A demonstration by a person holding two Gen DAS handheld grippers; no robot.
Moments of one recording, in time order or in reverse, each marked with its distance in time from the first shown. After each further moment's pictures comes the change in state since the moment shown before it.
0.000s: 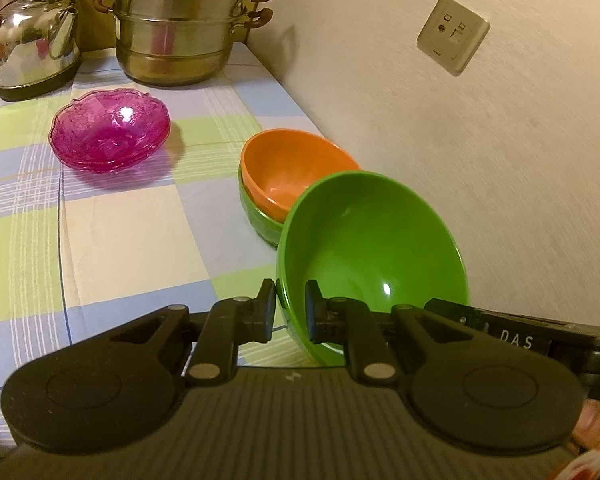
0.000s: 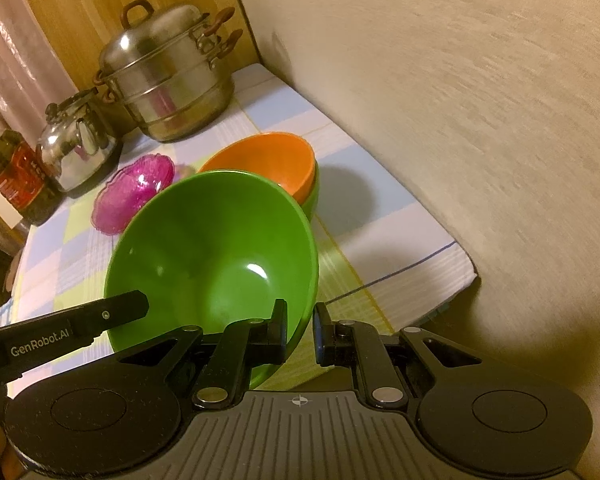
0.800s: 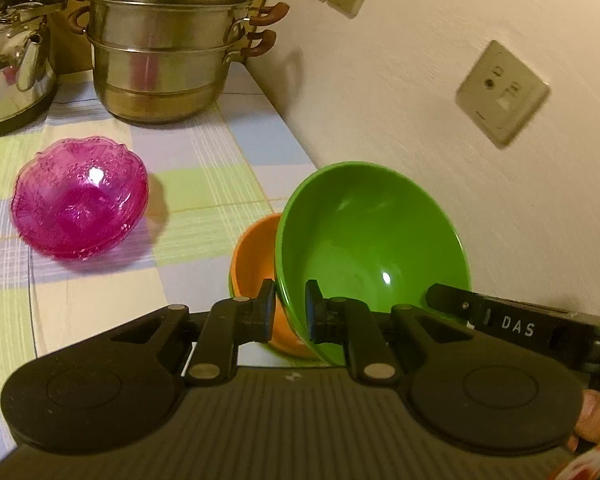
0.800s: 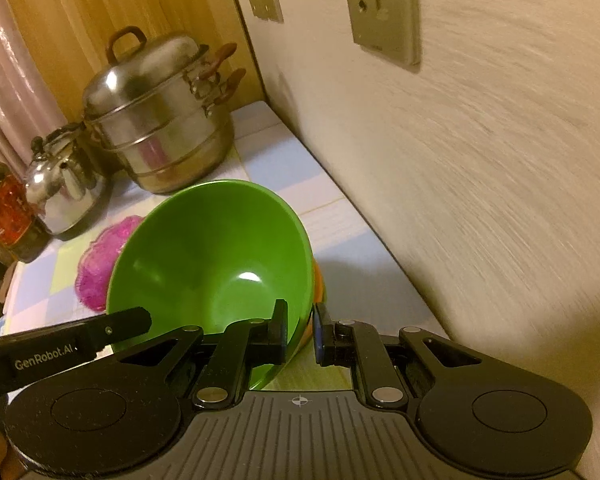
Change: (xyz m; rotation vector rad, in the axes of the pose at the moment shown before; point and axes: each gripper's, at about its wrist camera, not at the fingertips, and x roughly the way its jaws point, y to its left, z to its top) left arm 0.072 0.009 0.102 -0.022 -0.001 -0.003; right arm 0.056 0.011 0.108 -0.052 -0.051 -0.007
